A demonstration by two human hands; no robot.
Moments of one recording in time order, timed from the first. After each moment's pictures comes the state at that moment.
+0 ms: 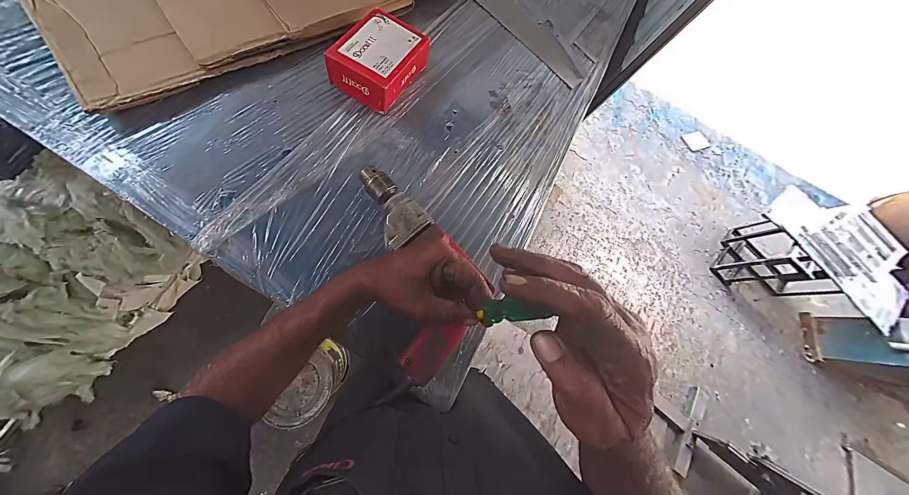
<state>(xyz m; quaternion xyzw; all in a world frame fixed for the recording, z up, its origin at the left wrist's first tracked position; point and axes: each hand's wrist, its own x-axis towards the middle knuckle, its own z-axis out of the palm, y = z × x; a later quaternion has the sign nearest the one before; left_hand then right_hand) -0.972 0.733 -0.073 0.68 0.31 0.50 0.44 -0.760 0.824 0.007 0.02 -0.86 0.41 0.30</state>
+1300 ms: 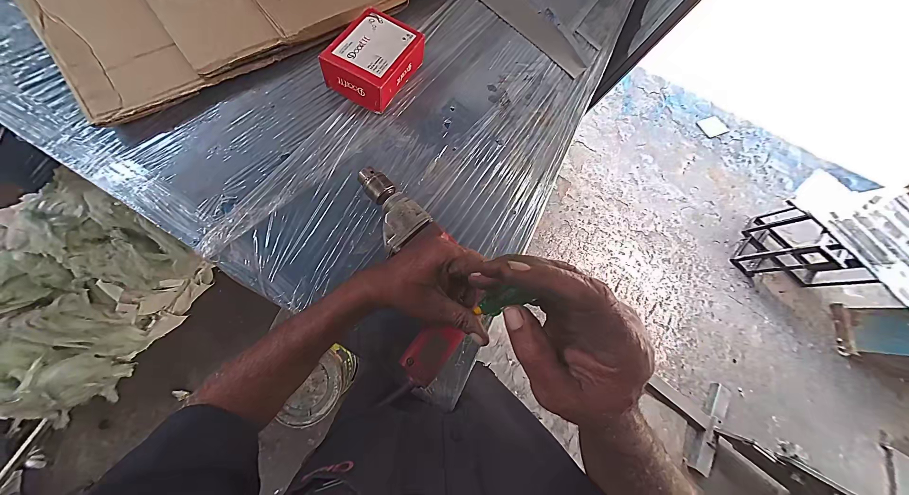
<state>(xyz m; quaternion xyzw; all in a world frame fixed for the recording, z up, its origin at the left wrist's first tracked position) -0.962 0.738 -0.076 0.65 0.37 0.52 0.40 -0.768 0.822 -0.005 0.00 -0.83 0.45 0.33</state>
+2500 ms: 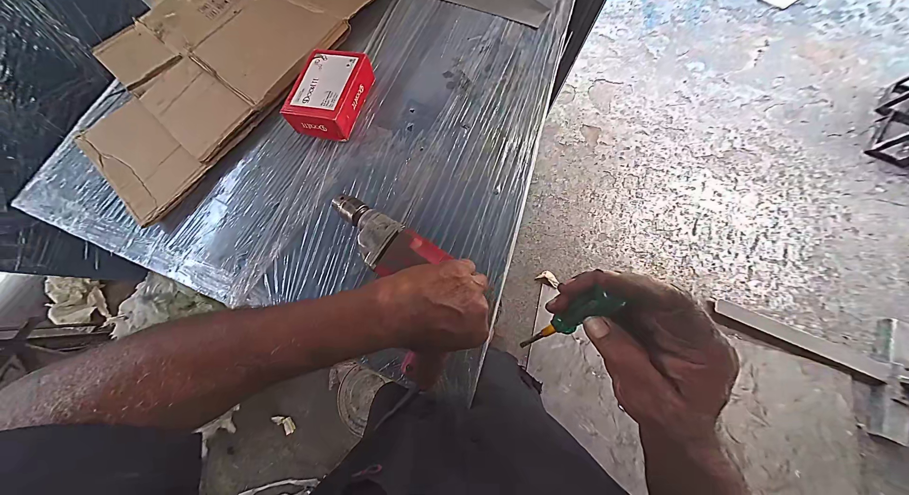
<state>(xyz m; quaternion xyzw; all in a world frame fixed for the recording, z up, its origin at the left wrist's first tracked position) -0.917 0.767 -0.008 0.93 0.34 -0.13 0.07 -0.676 0.850 -0.051 -0.11 -0.71 0.56 0.41</state>
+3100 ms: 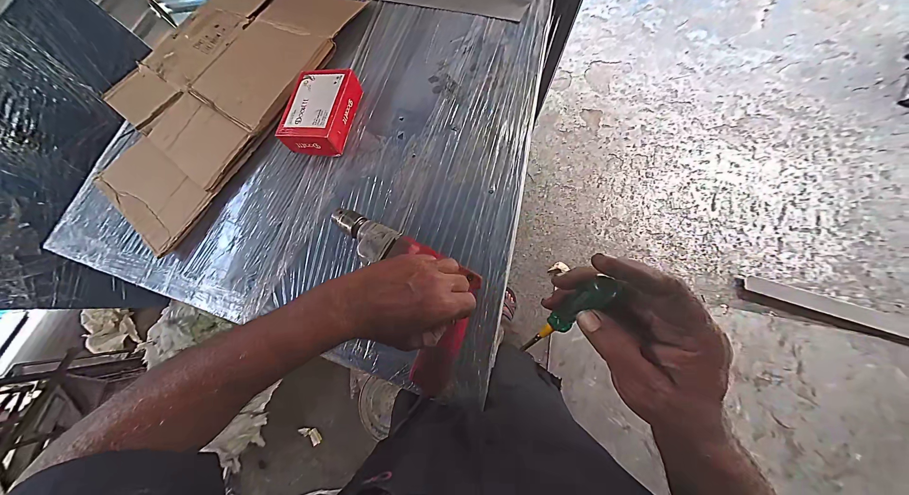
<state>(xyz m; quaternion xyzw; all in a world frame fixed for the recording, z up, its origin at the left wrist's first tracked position) -0.960 0.759 -0.012 0.91 0.38 0.00 0.16 -0.674 0.841 -0.057 -0.15 -0.69 0.58 0.41</state>
